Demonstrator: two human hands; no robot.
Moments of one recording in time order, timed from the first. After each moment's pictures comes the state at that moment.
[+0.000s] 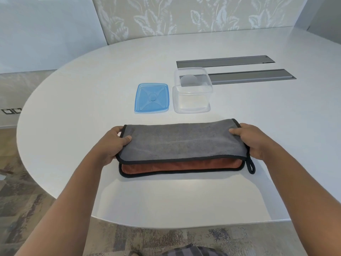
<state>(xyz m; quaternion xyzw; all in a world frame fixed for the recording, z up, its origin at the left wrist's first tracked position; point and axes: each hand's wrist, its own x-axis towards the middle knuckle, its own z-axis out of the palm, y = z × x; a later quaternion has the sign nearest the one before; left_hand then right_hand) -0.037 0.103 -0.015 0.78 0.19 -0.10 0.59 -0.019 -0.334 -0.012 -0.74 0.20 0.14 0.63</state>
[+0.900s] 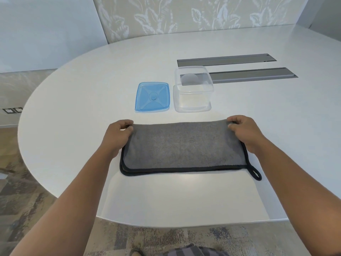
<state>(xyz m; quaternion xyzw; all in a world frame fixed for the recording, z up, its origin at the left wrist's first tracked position) -0.018 0.092 -0.023 0.83 0.15 0.04 0.53 -0.001 -0.324 -0.024 -0.82 0.13 0.01 0.55</state>
